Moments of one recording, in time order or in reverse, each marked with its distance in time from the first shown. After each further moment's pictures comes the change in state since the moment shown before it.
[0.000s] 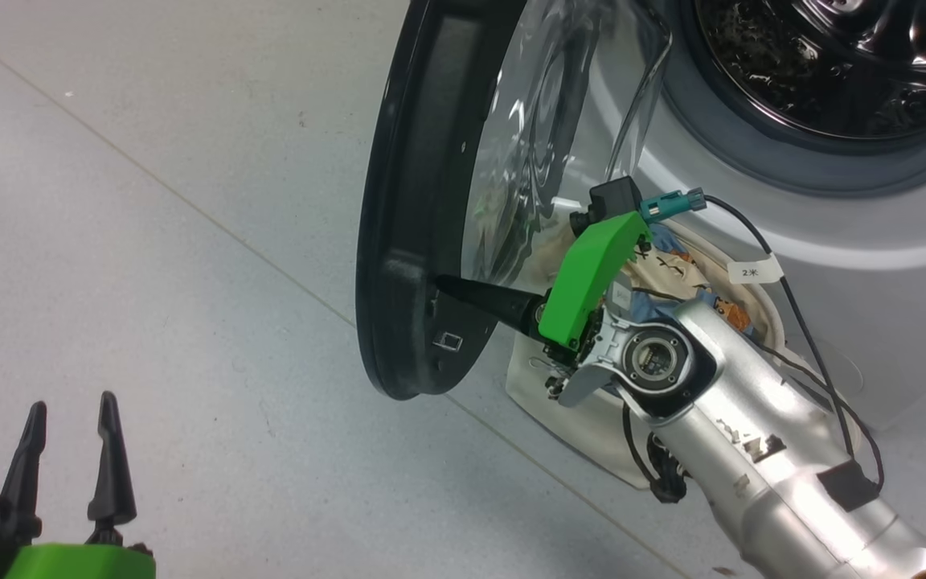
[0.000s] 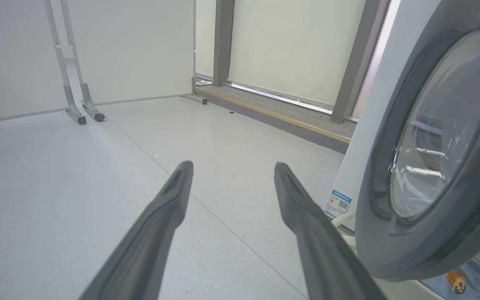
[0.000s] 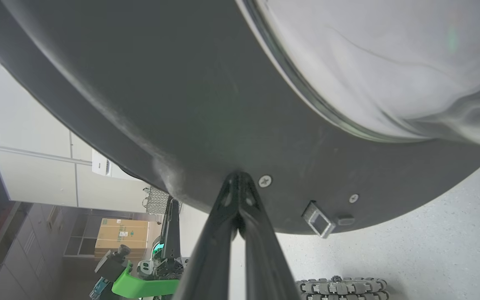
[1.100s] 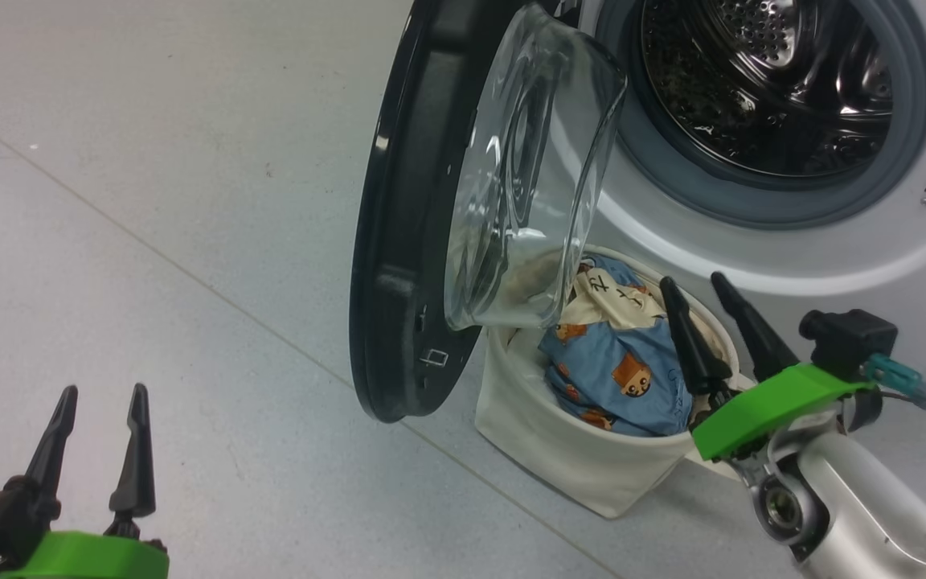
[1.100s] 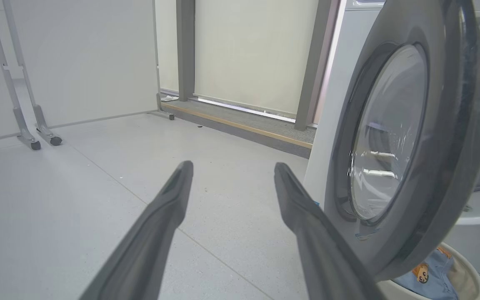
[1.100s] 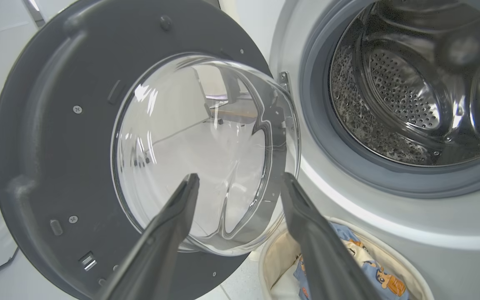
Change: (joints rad) left arm -0.030 0.025 -0.041 0.023 0.053 -0.045 0.000; right arm 0.347 -0.277 -0.069 -0.147 -0.624 0.000 -0.778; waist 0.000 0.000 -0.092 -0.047
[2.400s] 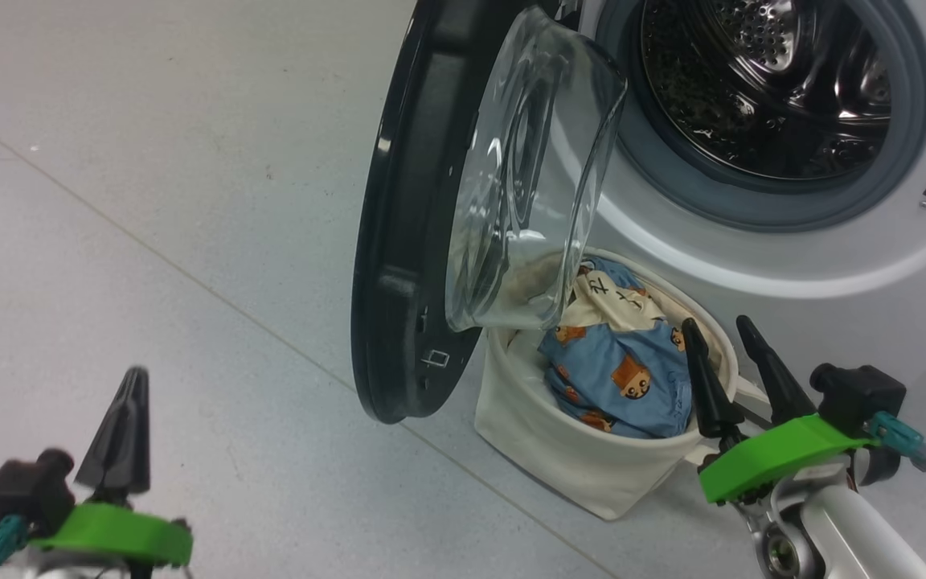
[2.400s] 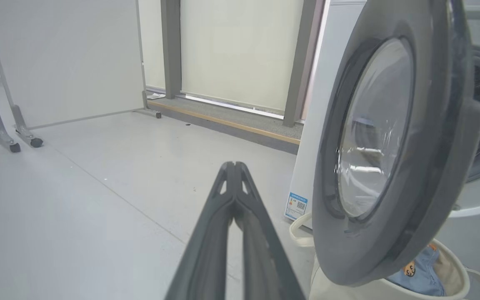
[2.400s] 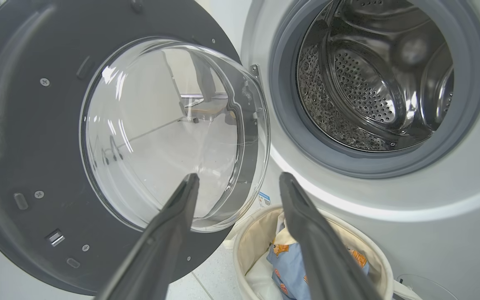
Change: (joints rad) left arm -0.059 0.017 -0.064 0.087 -0.007 -0.007 0.000; right arm 0.159 0.097 -0.193 -0.034 -0.227 0.000 -0.001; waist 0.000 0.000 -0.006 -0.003
